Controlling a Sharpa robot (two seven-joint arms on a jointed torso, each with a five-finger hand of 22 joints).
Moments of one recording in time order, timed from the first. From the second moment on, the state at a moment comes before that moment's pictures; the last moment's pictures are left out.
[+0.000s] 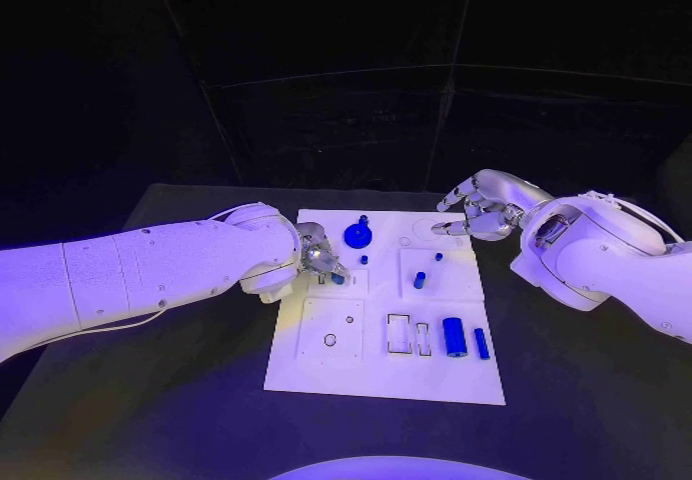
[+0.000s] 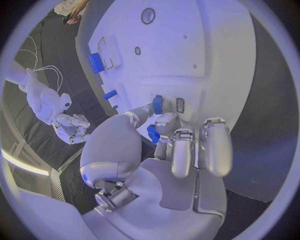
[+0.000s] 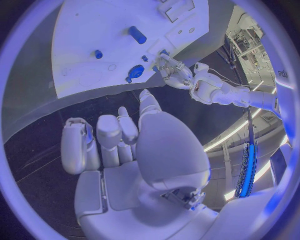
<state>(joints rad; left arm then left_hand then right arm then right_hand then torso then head) 1.34 -0.68 -0.18 1.47 -0.93 -0.08 -0.62 1.05 -0.12 0.60 0.02 0.13 0.94 0.03 0.61 0.67 1.32 -0.04 1.11 1.01 1.46 -0.09 1.57 1.31 0.08 1.47 0.02 1.40 1.29 1.30 -0.91 -0.03 1.70 -1.35 -0.36 -0.33 1.40 -0.03 -0.14 0.22 0.29 0.90 0.16 0.13 0.07 1.32 0.07 1.22 1.21 1.45 -0.01 1.20 0.76 0.04 1.40 0.10 1.45 1.31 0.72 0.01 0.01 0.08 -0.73</state>
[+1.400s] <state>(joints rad) 1.34 -0.67 -0.19 1.45 -0.93 -0.07 -0.64 1.00 -0.11 0.28 0.11 0.12 0.95 0.02 0.64 0.68 1.32 -0.05 1.14 1.02 1.47 -0.10 1.57 1.31 0.06 1.47 0.01 1.40 1.31 1.30 -0.91 -0.03 1.70 -1.35 -0.36 -0.33 1.40 -0.02 -0.15 0.24 0.29 0.90 0.15 0.14 0.08 1.32 0.07 1.22 1.21 1.45 -0.01 1.19 0.74 0.04 1.39 0.10 1.44 1.31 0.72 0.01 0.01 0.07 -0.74</state>
